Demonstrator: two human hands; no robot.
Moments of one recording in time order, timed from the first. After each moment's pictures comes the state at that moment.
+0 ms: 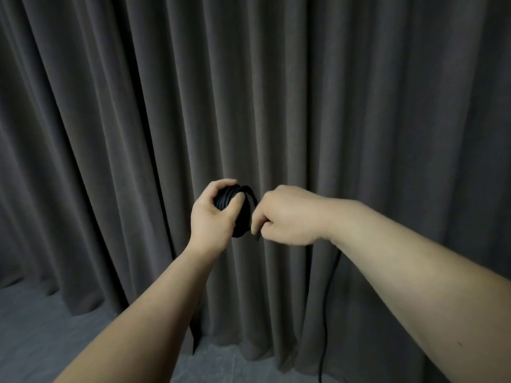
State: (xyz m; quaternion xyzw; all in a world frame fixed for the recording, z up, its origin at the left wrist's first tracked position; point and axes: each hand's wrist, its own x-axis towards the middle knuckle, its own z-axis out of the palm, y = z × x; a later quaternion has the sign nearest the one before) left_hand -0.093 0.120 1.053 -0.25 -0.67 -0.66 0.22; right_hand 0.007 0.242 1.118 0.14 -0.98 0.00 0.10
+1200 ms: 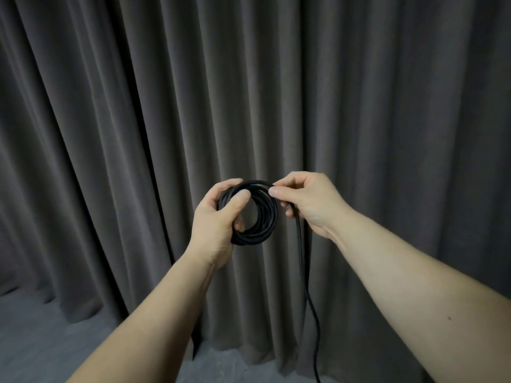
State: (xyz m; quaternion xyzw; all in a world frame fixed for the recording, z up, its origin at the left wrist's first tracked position) left_hand -0.072 0.128 1.059 -0.30 -0.51 -0.80 0.05; right_hand -0.020 0.281 1.088 0.04 -0.71 0.64 0.27
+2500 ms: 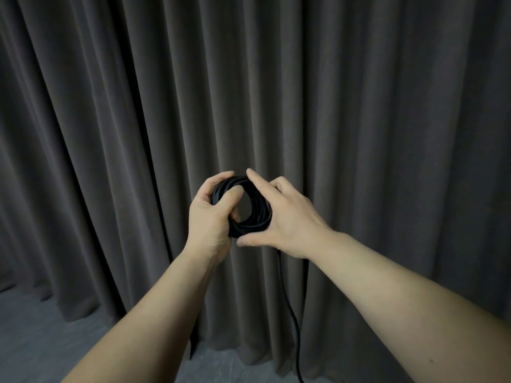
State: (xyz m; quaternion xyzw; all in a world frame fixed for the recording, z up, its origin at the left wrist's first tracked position) left_hand -0.066 0.122 1.067 -0.28 -0.48 -0.83 0.07; right_hand -0.004 0.254 1.077 0.08 -0.94 0.20 0.28
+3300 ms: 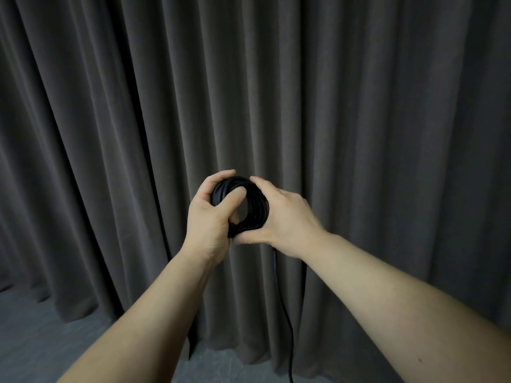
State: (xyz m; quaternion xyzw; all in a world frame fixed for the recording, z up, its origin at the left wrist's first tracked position) left_hand -0.061 0.117 1.067 -0.30 -0.51 -0.80 0.07; right_hand -0.004 0.246 1.077 0.05 -0.93 0.23 0.29
